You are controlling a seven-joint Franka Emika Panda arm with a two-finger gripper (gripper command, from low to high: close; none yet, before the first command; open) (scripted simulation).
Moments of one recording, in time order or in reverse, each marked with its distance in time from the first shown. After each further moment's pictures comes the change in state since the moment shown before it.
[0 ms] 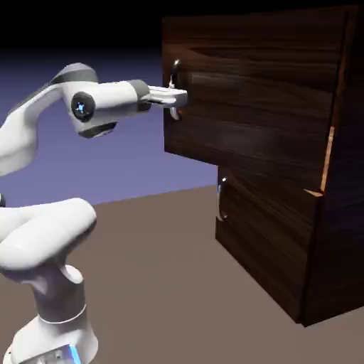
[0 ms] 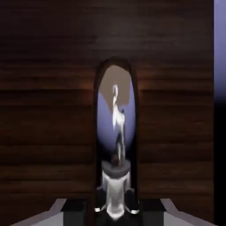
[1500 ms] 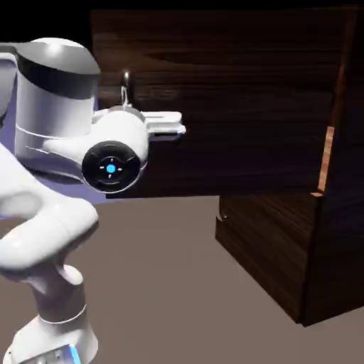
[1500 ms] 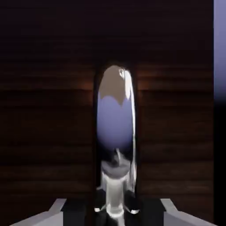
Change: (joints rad) arm -0.081 0.945 -1.118 0.340 -0.999 -1.281 -0.707
